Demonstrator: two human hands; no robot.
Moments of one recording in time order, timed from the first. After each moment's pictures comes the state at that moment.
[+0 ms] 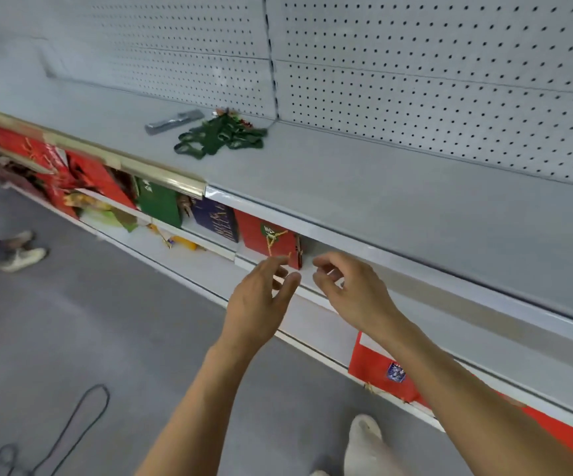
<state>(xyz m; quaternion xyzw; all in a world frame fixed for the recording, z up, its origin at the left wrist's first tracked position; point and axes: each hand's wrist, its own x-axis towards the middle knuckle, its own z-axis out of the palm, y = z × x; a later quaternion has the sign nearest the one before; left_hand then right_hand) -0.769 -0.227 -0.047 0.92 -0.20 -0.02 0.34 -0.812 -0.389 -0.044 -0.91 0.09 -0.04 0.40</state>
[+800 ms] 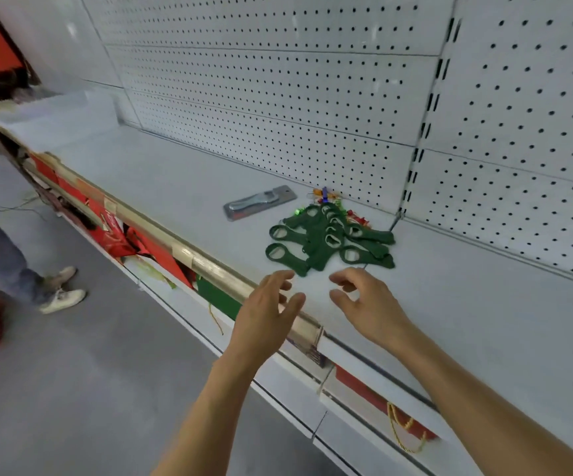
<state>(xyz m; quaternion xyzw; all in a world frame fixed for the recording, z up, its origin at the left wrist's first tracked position) -0.377 -0.105 -0.038 0.92 -0.15 0.00 0.35 -0.401 -0.292 -0.041 -0.91 0.04 -0.01 0.42</state>
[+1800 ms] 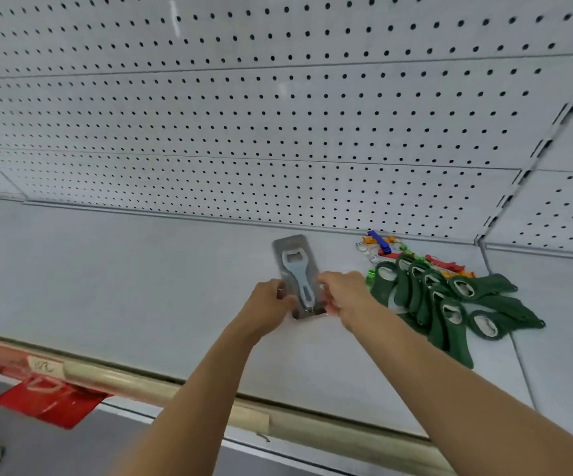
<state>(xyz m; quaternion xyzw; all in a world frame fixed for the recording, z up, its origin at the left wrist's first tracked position) 0.001 -0.022 -0.064 0.87 -0.21 -0.30 0.32 -0.071 -0.148 -0.054 -0.50 0.50 -0.06 0.71</state>
